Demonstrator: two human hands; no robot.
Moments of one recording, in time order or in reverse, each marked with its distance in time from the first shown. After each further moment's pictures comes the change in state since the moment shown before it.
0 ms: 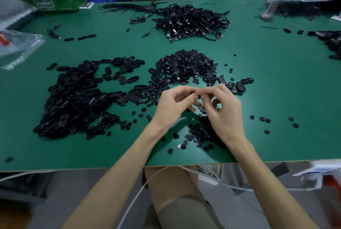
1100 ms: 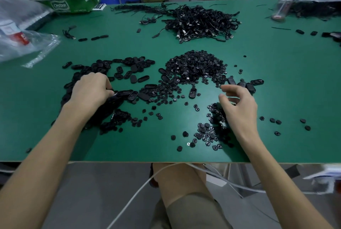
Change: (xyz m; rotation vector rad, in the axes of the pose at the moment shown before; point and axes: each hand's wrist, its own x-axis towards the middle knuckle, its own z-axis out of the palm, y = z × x) left_hand -0.011 0.070 -0.188 1.437 0.198 -0.482; right_hand 0.004 0.004 -0.006 0.051 0.039 0.423
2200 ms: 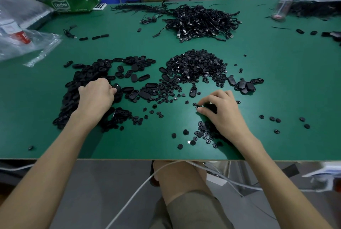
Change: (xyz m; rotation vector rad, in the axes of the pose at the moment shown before) left_hand -0.009 0.000 0.028 -0.099 0.143 -0.049; right_hand -0.001 0.010 0.014 -0.373 -0.326 -0.328
